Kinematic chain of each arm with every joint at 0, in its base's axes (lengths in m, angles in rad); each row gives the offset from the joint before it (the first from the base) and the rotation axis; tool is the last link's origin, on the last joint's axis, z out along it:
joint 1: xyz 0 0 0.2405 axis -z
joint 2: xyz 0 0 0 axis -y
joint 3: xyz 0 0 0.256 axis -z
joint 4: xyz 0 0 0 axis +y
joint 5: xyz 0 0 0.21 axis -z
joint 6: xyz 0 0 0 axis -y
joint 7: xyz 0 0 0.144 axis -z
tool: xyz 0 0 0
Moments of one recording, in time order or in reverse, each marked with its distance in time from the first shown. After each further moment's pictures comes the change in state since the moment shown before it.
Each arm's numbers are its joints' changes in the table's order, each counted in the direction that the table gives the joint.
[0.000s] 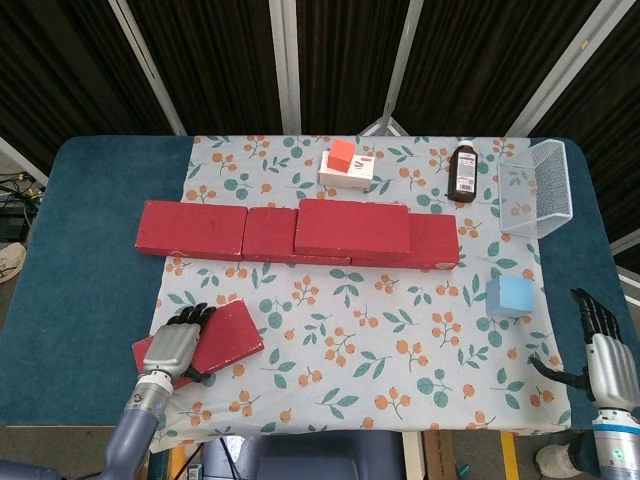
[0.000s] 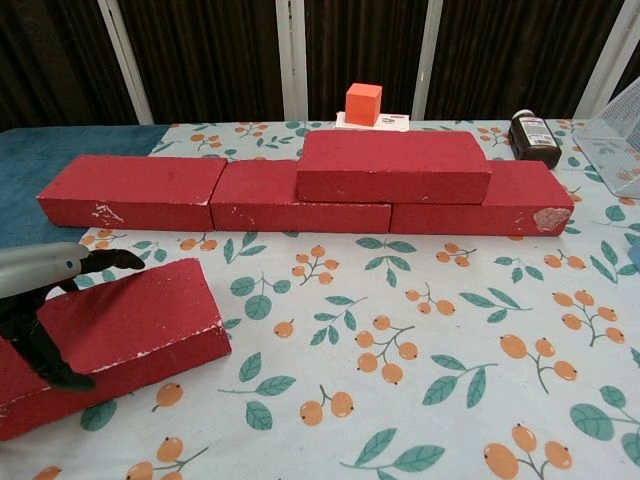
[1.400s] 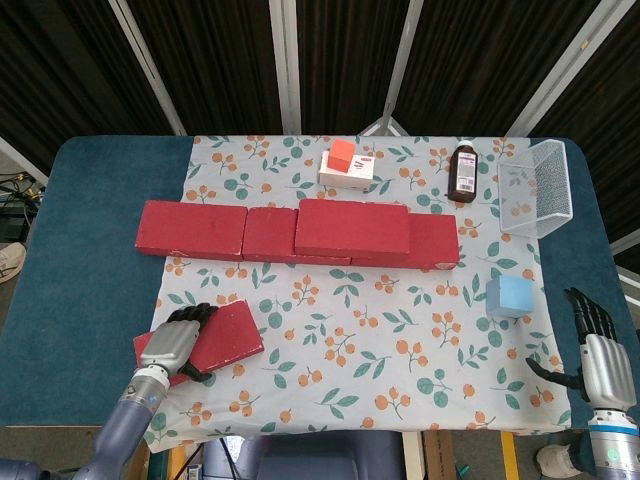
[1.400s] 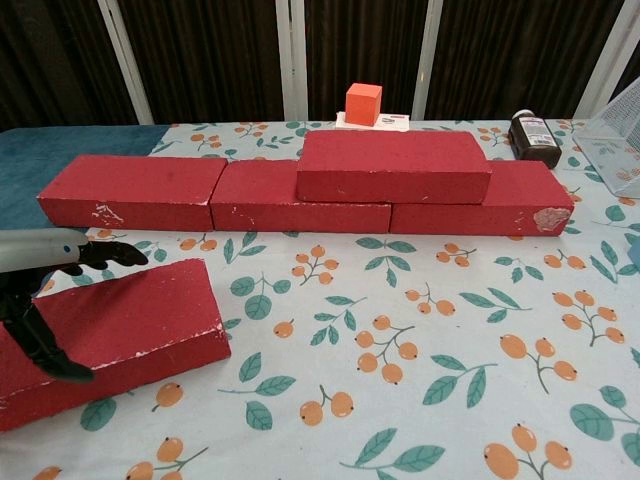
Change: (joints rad) left arm 0.022 -0.106 0.063 -0.072 0.097 0.125 0.018; right arm -0.032 0.011 0.051 0.012 0.013 -0.052 0.017
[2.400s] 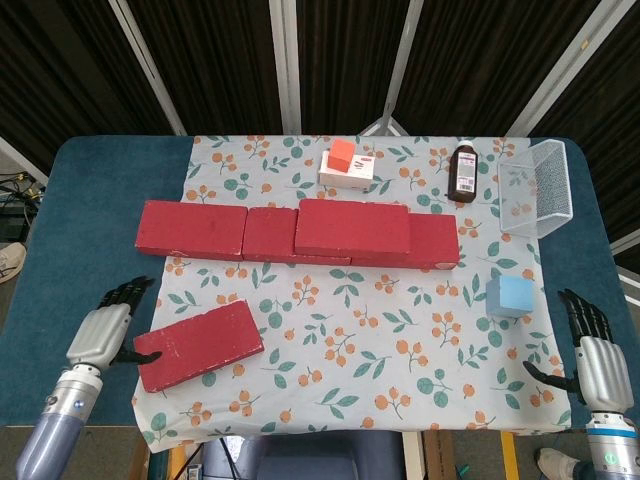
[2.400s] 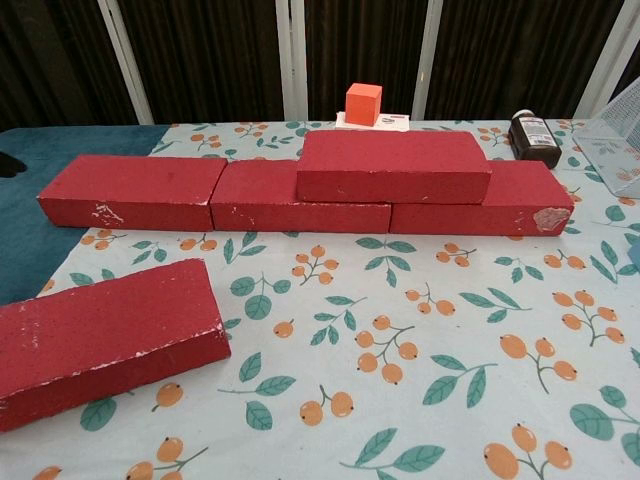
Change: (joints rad) left arm -0.295 -0.269 0.099 -0.053 -0.342 0.092 0.233; right arm -0.049 -0.002 0.088 -0.002 -0.003 -0.066 0.024
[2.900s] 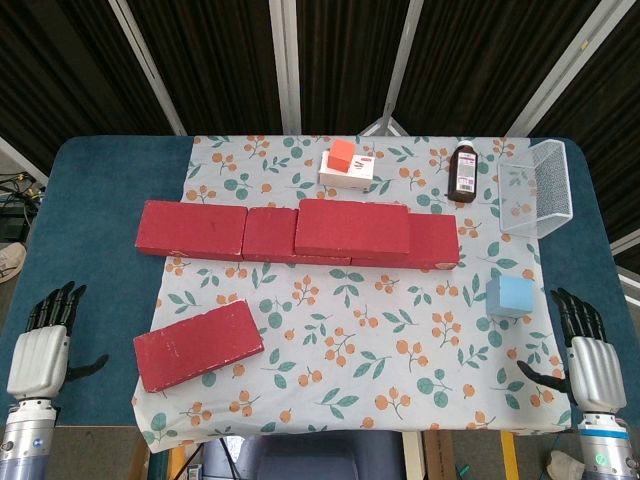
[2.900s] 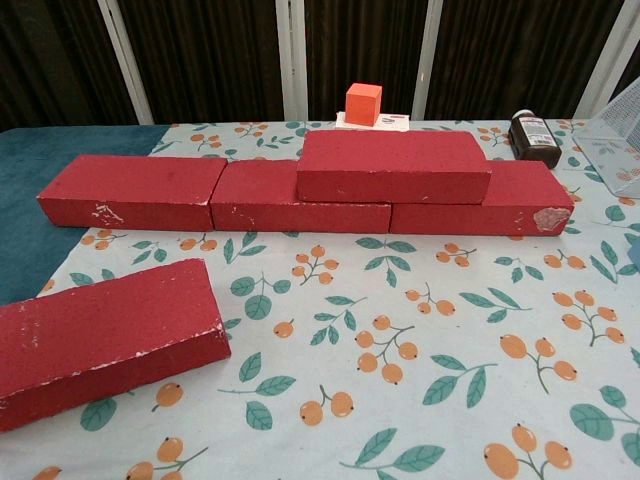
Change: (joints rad) left arm -0.261 0.144 -0.107 0.333 -0.436 -0.308 0.145; right arm -0.037 0.033 0.053 -0.018 -0.011 -0.078 0.072
